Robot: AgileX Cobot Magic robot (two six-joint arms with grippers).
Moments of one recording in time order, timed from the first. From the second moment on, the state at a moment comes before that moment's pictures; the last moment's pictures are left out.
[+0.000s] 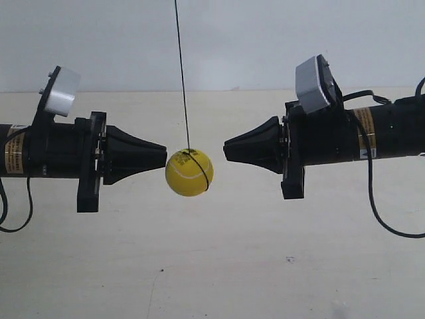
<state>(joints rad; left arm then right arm) -0.09 1.79 -0.76 1.46 -1.20 -0.71 0.21 1.78 -0.85 -1.47 -1.13 0.79</state>
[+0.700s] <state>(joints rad) -0.09 1.79 -0.76 1.44 -1.20 -0.71 0.21 1.81 -0.85 -1.45 -1.18 0.79</state>
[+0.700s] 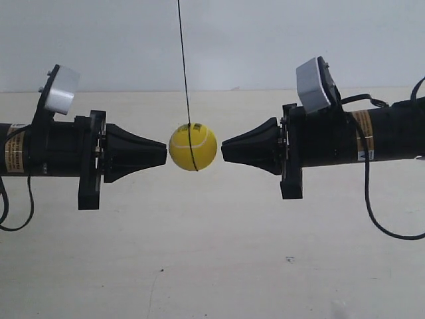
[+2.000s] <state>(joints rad) -0.15 1.79 -0.76 1.36 -1.06 -0.68 0.21 1.86 -0.85 -1.39 -1.16 0.72</state>
